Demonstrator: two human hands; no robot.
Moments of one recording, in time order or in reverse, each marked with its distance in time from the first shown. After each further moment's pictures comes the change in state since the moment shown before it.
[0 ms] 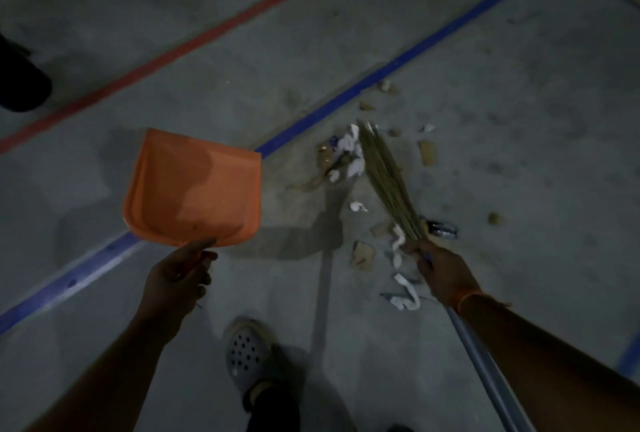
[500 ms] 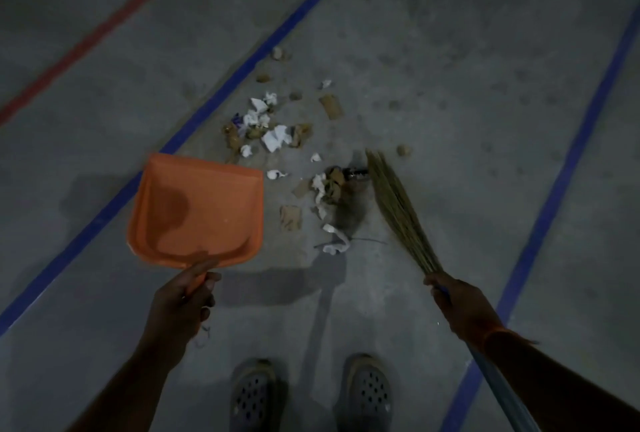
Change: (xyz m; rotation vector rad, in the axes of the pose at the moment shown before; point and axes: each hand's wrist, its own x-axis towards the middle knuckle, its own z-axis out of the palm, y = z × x) left_hand -0.122 -0.038 0.139 0.154 -0.264 0.038; right_hand -0.237 0.180 -0.012 0.156 0.021 0.348
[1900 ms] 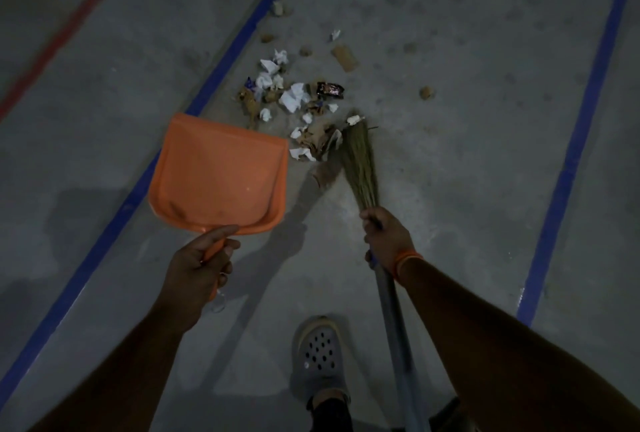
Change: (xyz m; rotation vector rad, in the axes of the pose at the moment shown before) left_hand 0.033 -0.030 -0.111 0.070 -0.185 0.042; right_hand 0.000 -0.208 0.177 0.790 0.097 0.227
